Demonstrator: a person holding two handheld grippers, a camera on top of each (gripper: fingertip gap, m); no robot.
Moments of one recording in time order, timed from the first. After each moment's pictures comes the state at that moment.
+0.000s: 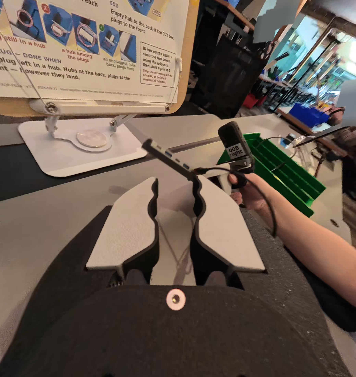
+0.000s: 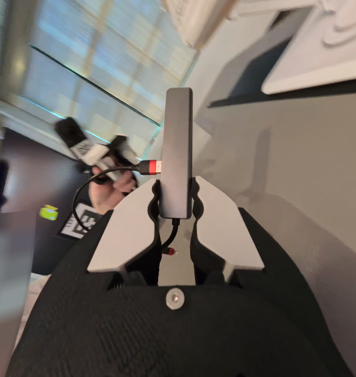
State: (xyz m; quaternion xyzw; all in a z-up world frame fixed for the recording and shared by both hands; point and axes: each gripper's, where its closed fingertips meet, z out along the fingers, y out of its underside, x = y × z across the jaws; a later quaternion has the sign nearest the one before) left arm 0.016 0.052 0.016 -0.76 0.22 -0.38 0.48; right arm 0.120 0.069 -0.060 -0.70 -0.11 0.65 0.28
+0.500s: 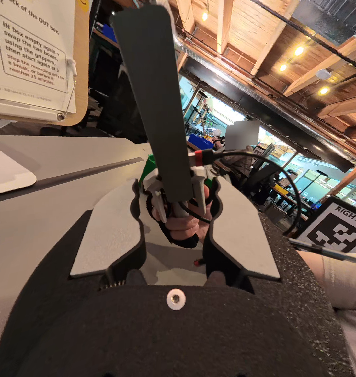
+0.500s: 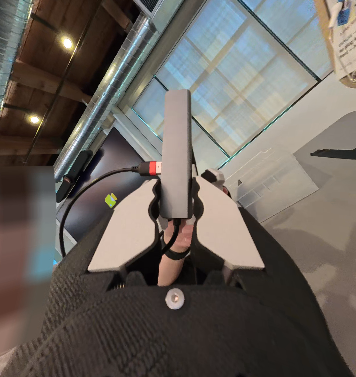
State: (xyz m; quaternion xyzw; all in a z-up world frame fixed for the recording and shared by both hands) left arm 0.088 0.012 0.031 -0.62 0.25 -0.60 0.45; right arm 0.081 0.018 0.034 -0.50 -0.16 0.78 0.34
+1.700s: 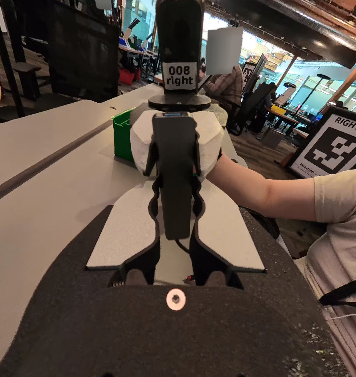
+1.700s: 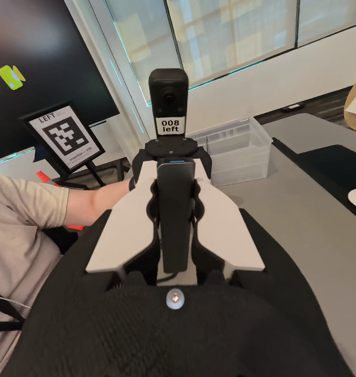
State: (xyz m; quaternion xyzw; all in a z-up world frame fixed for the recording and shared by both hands) left arm 0.110 -0.038 0.017 -0.60 0.44 -0.54 0.39; right arm 0.069 -0.023 0.043 -0.58 -0.42 0.56 0.41
